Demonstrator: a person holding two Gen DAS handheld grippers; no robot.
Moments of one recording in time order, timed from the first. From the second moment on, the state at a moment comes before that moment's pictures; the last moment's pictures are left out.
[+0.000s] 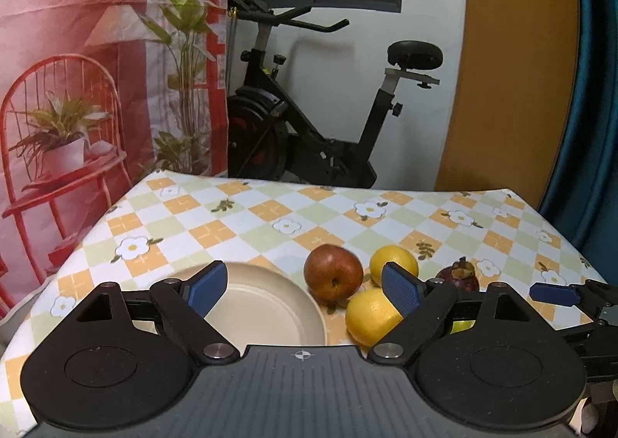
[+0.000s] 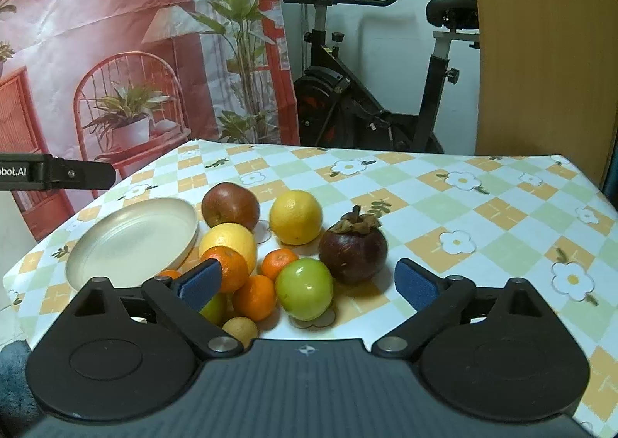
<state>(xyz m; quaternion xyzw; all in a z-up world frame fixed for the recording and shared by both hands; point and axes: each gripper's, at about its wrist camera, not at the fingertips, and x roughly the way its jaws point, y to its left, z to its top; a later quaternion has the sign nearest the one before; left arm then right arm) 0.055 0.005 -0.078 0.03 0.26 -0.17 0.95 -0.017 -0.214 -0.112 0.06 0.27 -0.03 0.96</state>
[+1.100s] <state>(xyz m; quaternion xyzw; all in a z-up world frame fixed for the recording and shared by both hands) 0.162 -0.121 -0.121 0.02 0.42 -0.37 0.83 0.054 -0.270 -0.134 0.12 0.32 0.00 0.94</state>
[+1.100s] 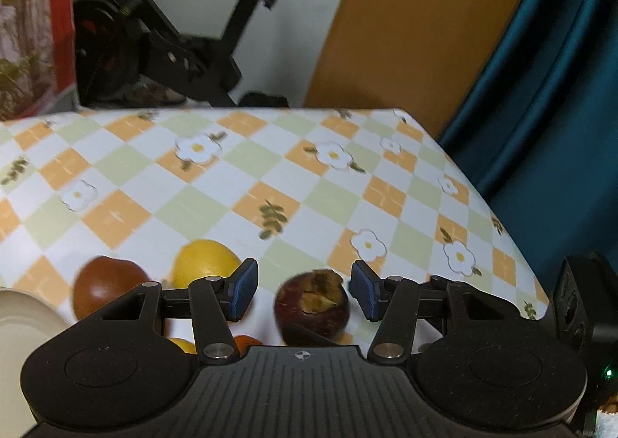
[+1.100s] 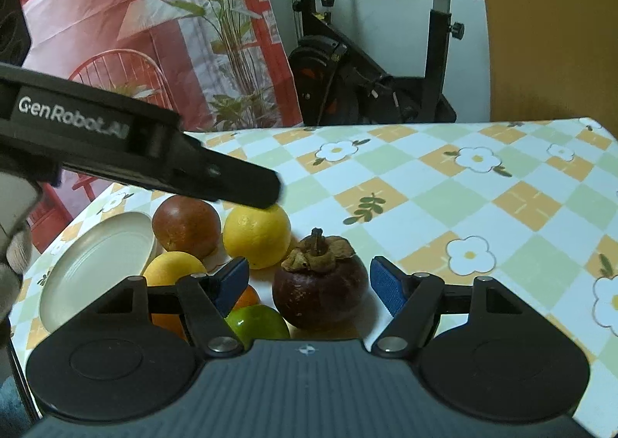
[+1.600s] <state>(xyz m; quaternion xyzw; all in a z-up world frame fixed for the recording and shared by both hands) 0.175 -0.151 -0.146 0.06 0.47 -0.37 0.80 0.055 -0.285 -0.150 0.19 0.33 -0.01 0.92</state>
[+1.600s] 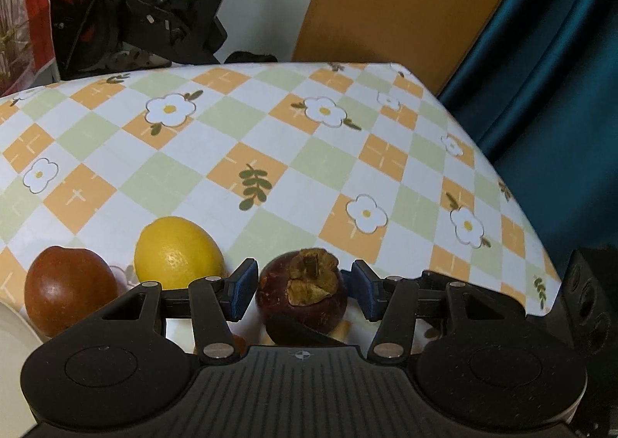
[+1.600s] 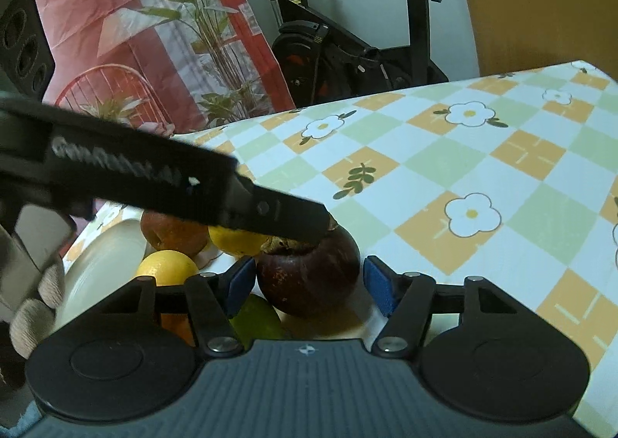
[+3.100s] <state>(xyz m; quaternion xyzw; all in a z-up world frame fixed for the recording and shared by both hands) 0.155 -0.117 -0.099 0.04 0.42 -0.39 0.82 0.057 -0.259 -0.093 0.16 0.32 -0.01 0.93</state>
